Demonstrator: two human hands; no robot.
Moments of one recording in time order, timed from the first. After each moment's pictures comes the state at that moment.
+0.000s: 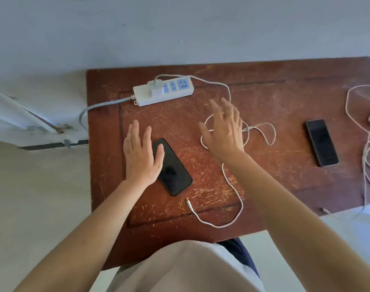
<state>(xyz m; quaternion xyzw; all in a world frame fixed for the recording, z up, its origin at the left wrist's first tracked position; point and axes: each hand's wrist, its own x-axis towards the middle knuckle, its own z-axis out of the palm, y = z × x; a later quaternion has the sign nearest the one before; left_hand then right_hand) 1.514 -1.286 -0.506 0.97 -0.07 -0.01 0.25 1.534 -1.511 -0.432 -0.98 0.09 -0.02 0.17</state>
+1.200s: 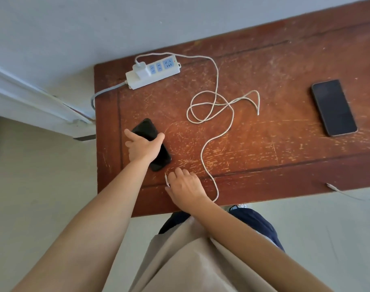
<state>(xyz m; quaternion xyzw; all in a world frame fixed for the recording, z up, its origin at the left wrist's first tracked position) 1.468 -1.359 -0.472 0.88 0.35 -0.18 0.26 1.343 -1.477 -0.484 -0.95 -0.15 0.18 0.20</state>
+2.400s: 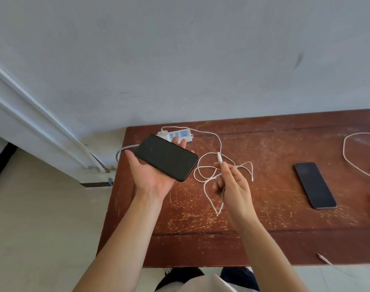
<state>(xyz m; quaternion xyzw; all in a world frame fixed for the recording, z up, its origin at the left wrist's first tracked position) 1.467 -1.393 -0.314 0.15 0.15 -0.12 0.97 1.402 -1.576 -0.321 -0.59 0.15 0.03 0.79</state>
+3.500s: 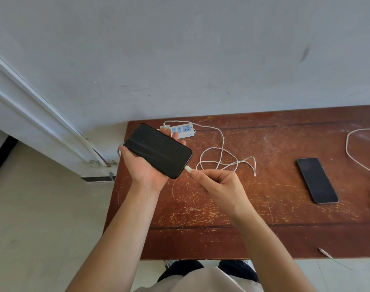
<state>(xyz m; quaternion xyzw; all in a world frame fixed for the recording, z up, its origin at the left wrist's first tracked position) 1.464 -1.371 -0.312 0.27 0.17 -0.08 0.95 1.393 -1.559 -0.295 -0.70 0.04 0.11 0.71</state>
